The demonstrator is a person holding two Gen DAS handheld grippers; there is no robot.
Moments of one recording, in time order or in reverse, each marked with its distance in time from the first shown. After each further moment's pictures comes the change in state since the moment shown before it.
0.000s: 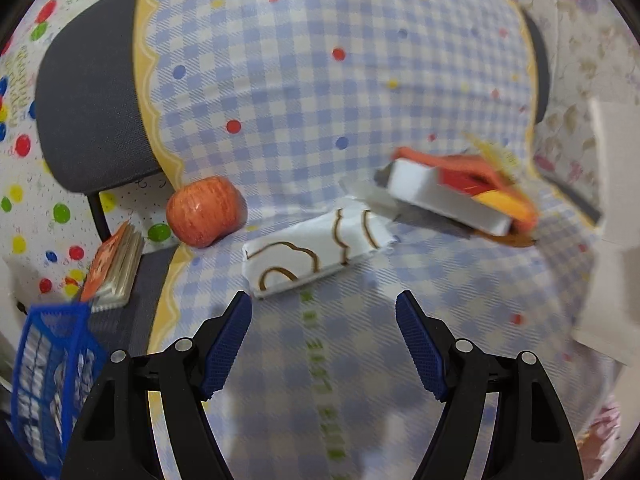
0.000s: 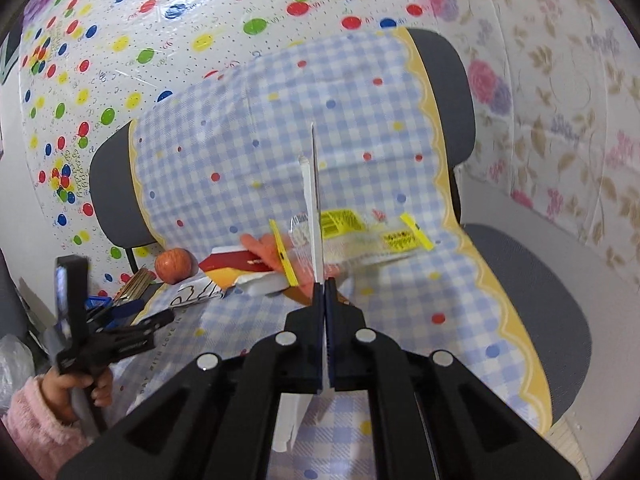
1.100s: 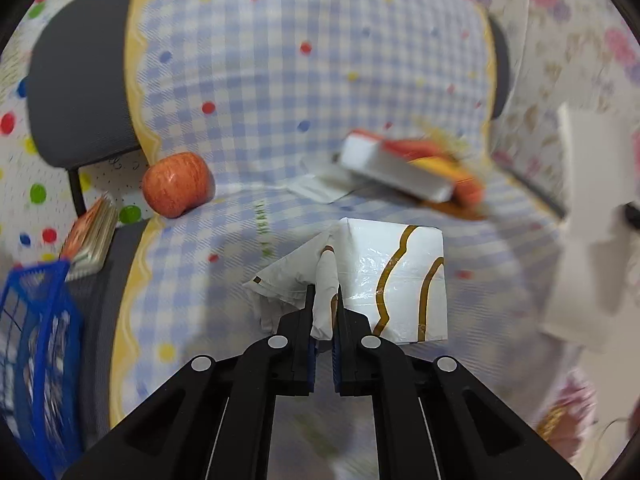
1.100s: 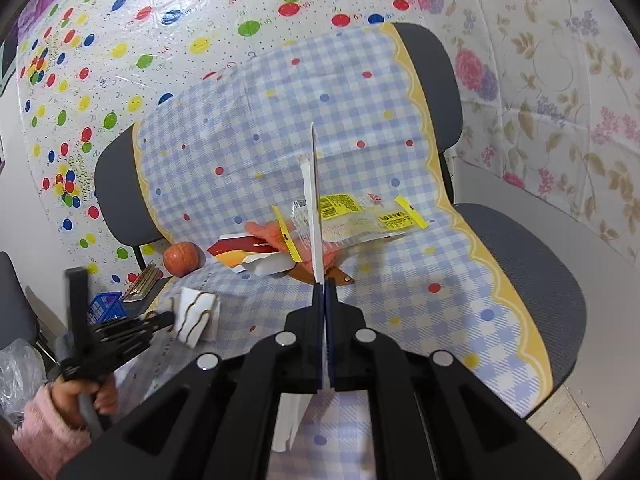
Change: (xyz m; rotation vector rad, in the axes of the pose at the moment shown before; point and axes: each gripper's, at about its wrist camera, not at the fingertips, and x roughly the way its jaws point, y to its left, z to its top) left arm -0.050 -0.007 -0.042 -0.045 -0.039 -0.185; right arm -0.034 0.005 -0.020 0.029 -0.012 -0.004
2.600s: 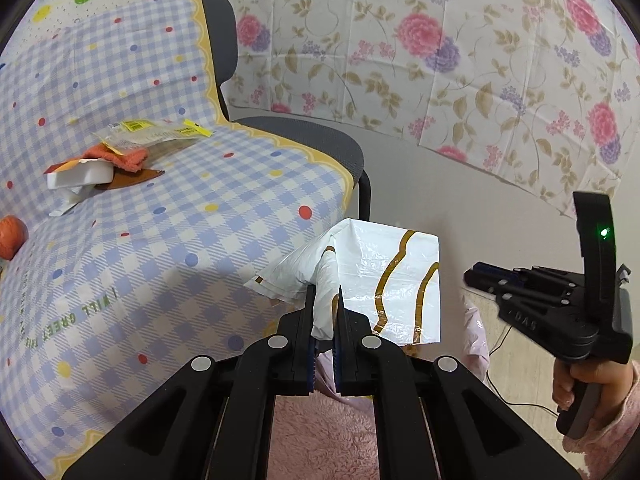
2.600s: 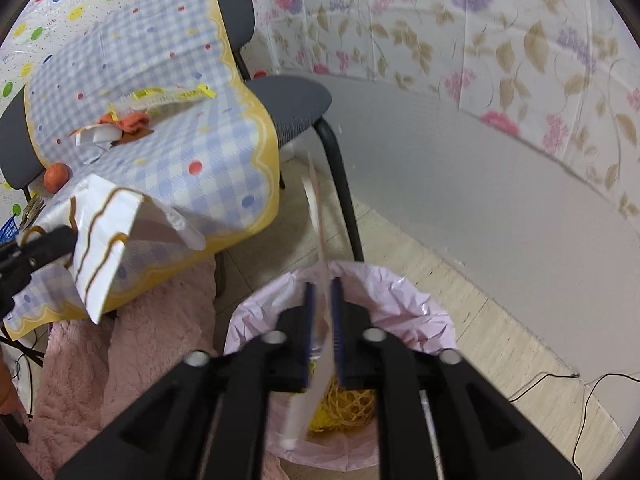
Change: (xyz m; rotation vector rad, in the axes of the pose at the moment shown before) left arm -0.077 -0.257 -0.112 0.375 0.046 -0.373; right arm -0.128 -0.125 -0.189 0.169 0.203 -0.449
